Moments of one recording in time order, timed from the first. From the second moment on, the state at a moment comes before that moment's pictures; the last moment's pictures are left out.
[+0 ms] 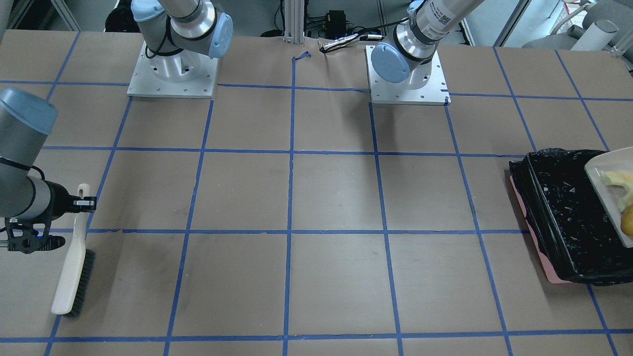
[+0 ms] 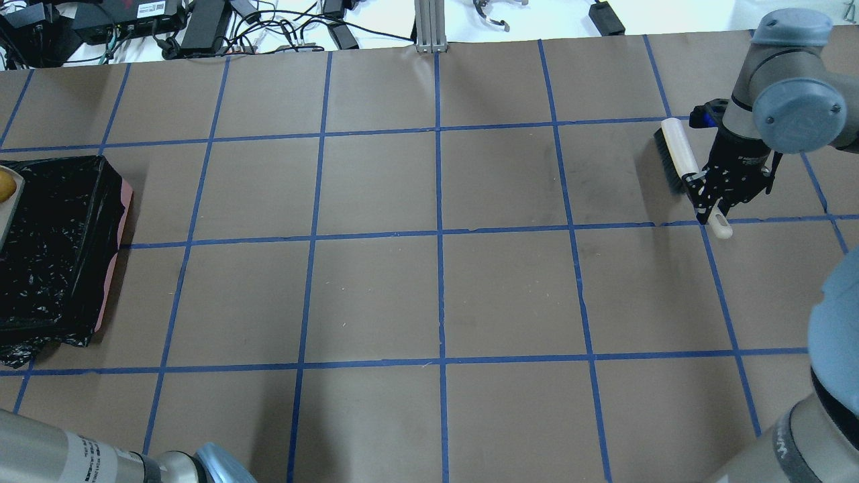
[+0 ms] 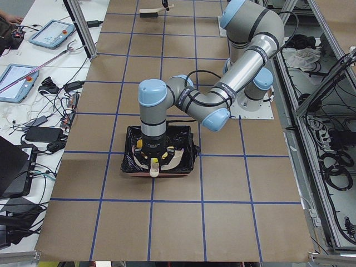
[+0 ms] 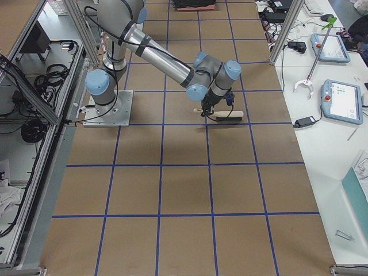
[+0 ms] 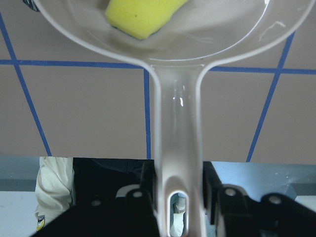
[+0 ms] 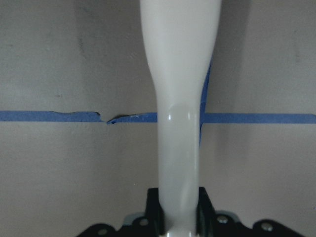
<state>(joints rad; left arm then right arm) -0.71 -1.97 -1.29 -1.10 1.84 2.47 1.23 -1.16 1.68 -1.80 -1.73 -0.35</state>
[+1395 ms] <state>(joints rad) -0.87 -1.87 -1.29 -1.14 1.87 2.39 1.23 -1.15 1.69 -1.81 -1.73 -0.34</state>
